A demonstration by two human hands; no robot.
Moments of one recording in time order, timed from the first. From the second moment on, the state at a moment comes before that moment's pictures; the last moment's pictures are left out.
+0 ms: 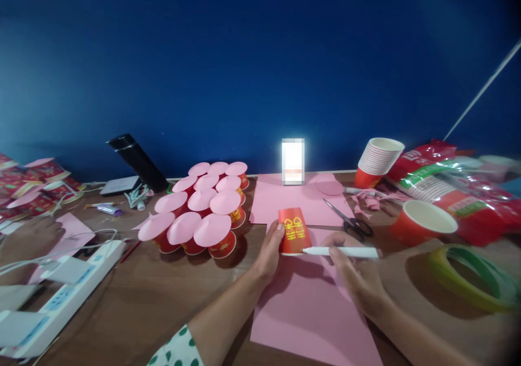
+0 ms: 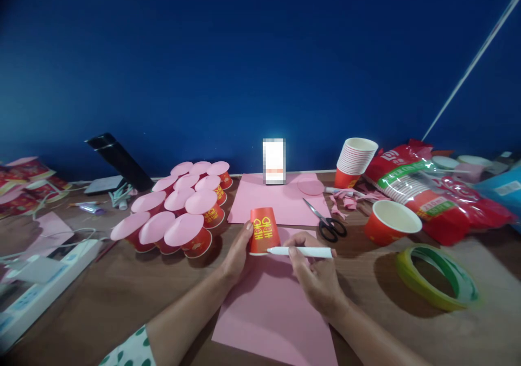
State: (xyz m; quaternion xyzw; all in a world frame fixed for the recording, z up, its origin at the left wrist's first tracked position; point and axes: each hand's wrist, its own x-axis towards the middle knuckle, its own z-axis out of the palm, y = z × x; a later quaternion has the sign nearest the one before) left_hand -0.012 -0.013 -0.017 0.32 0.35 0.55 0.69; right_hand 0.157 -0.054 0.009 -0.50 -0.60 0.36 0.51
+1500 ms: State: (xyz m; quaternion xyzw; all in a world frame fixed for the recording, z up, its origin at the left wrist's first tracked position) left_hand -0.010 -0.011 -0.018 0.33 0.32 0.55 0.70; right_hand 0.151 -0.058 0.020 -0.45 -0.65 0.23 0.57
